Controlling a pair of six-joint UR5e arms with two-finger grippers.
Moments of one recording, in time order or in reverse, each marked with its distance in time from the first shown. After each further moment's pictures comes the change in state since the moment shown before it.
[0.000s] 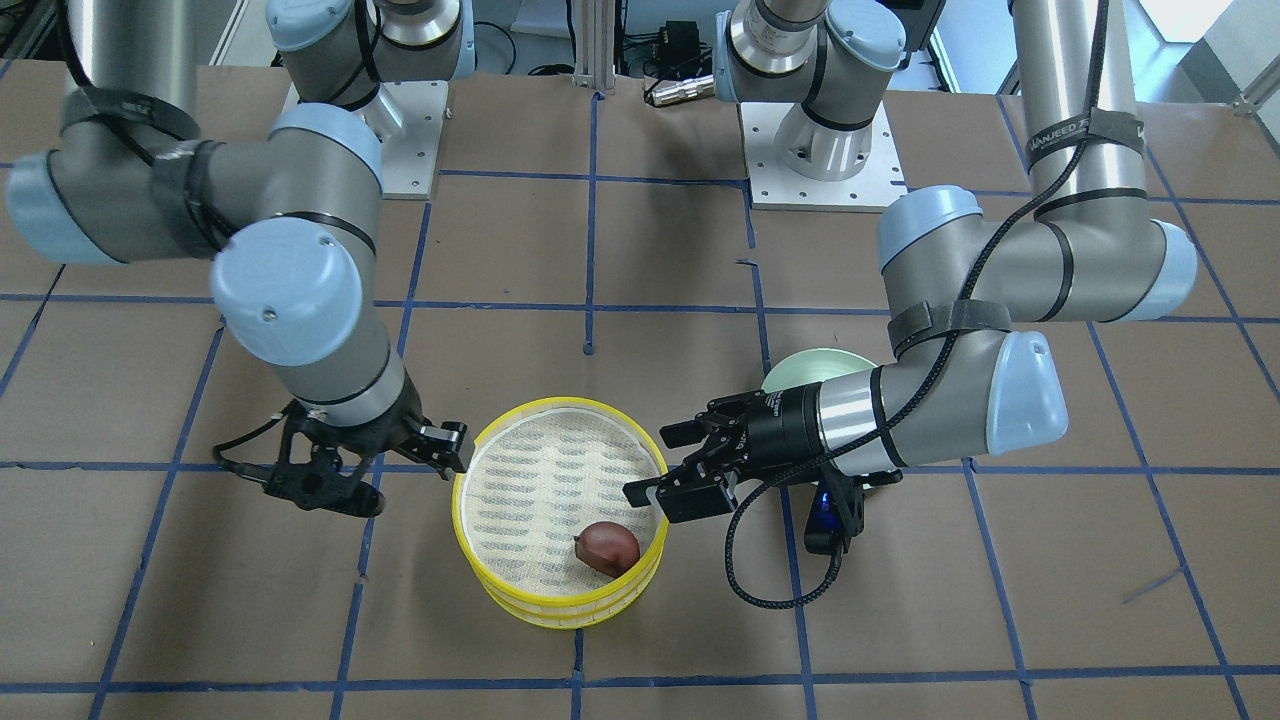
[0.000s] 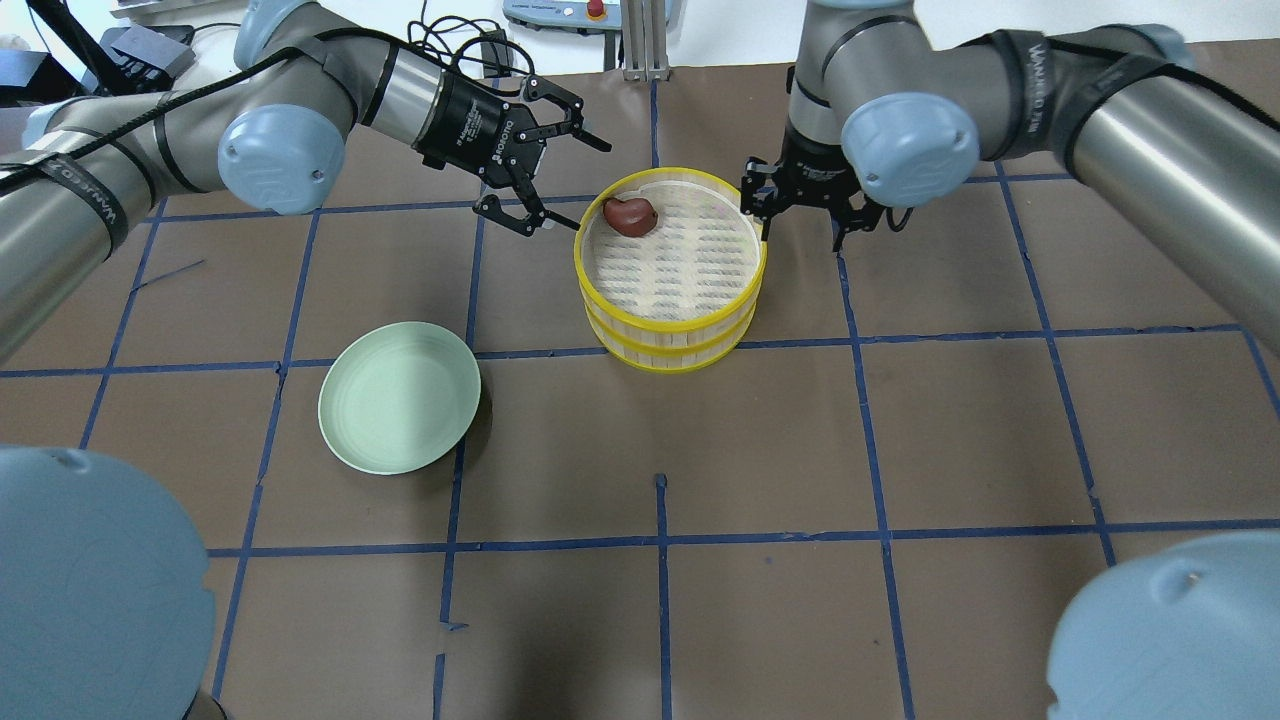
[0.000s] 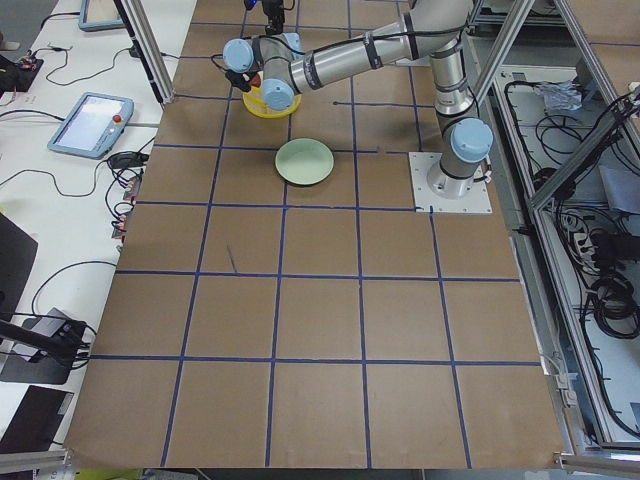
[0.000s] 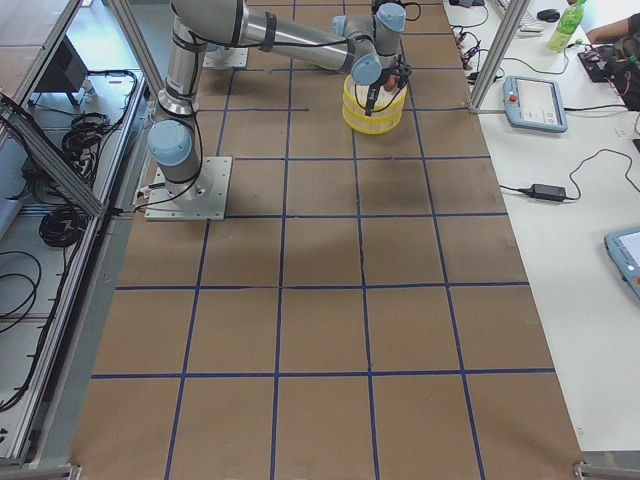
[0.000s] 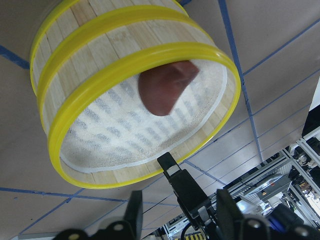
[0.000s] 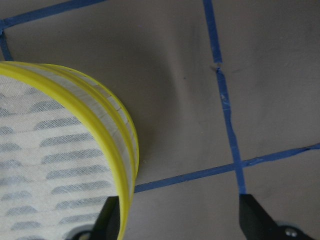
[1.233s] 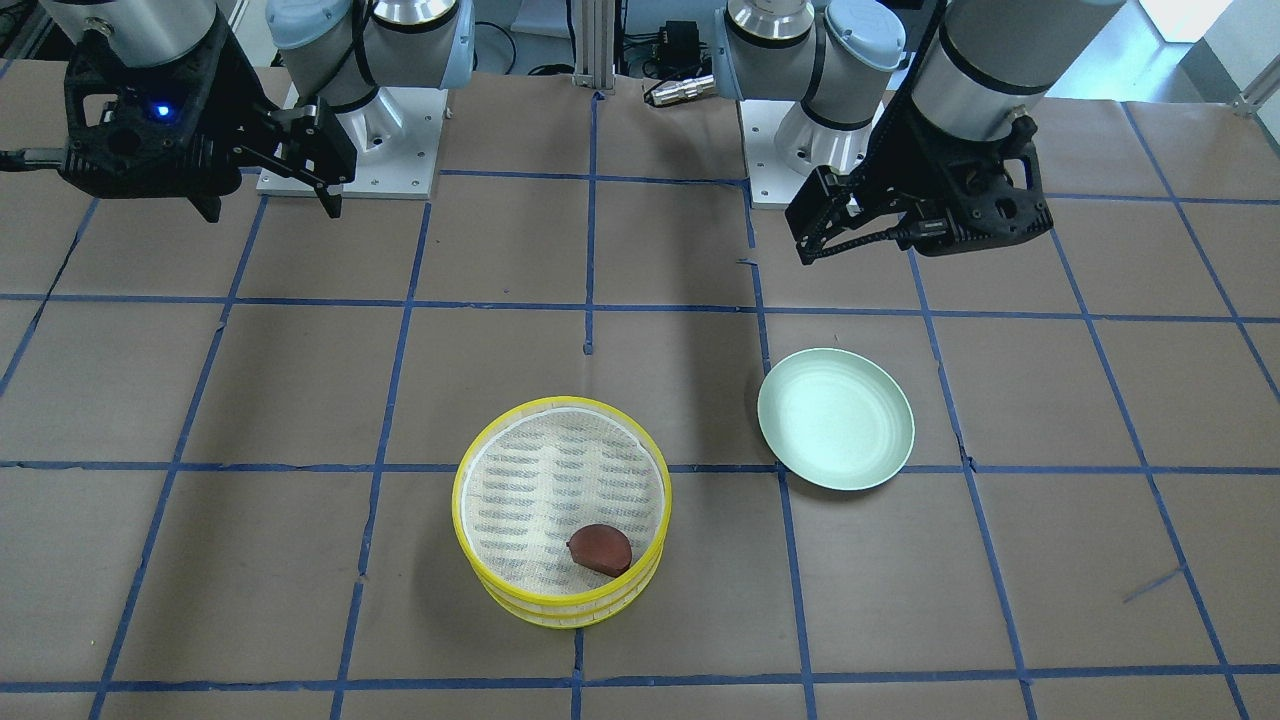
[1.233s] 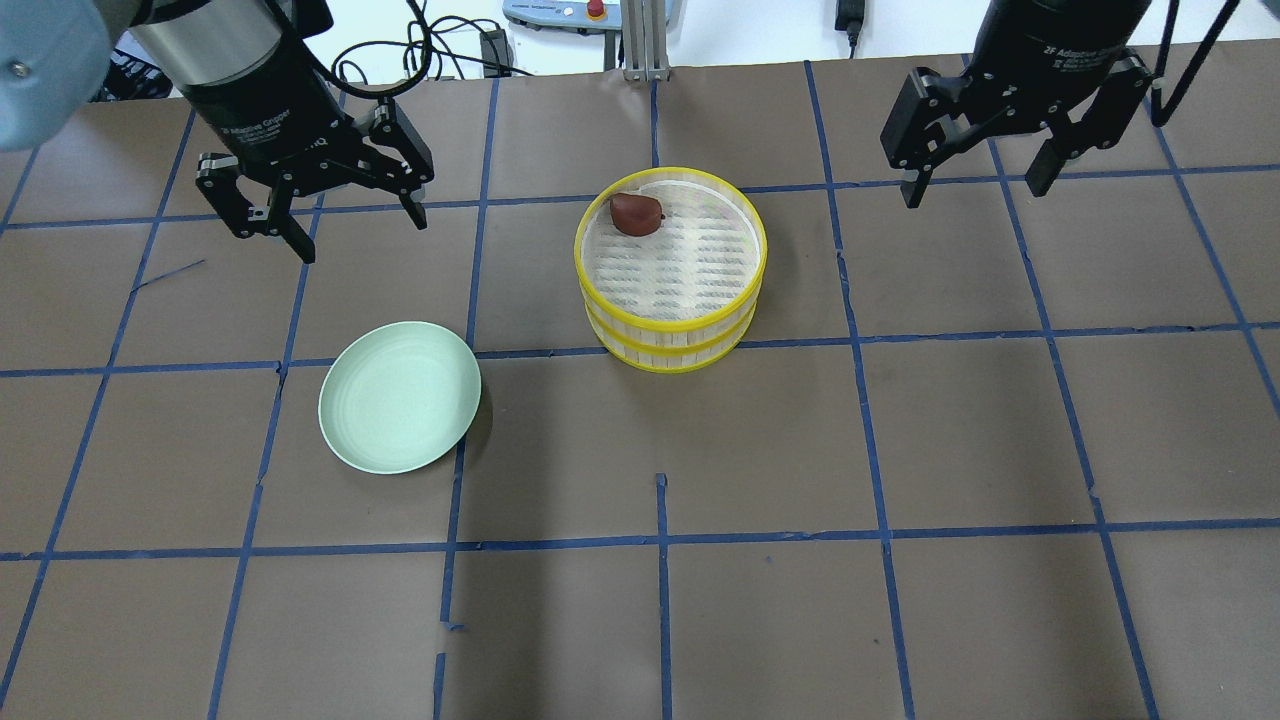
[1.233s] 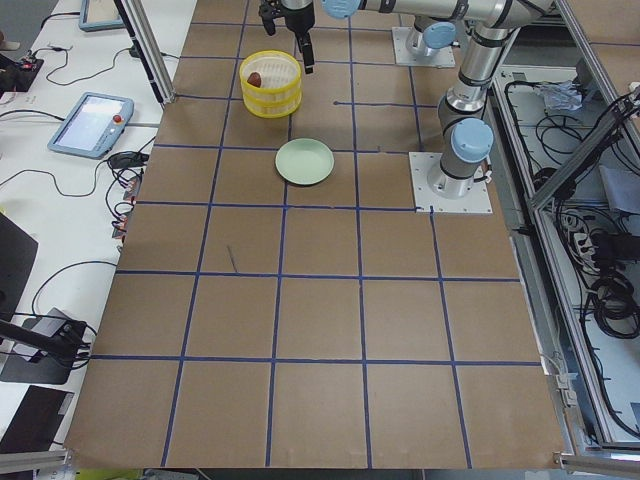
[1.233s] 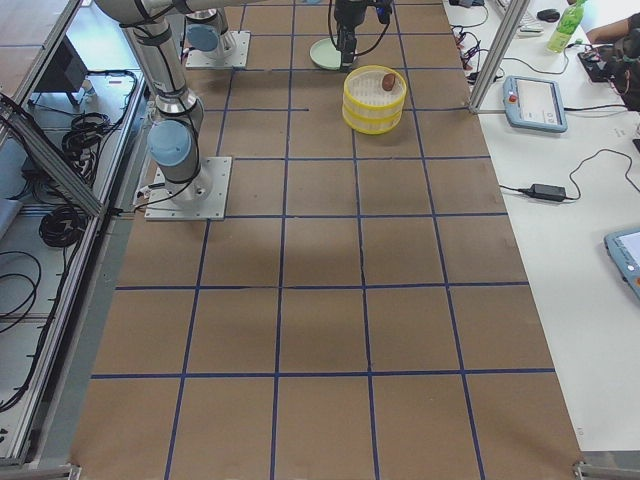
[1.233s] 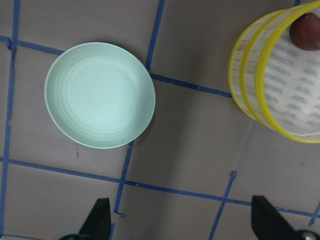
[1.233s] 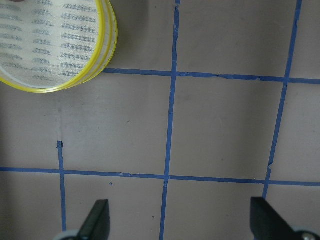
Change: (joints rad) left arm -0.030 0.416 0.039 -0.422 0.832 0.611; right arm -0.081 -0.314 -0.136 0.515 -0.009 -0.359
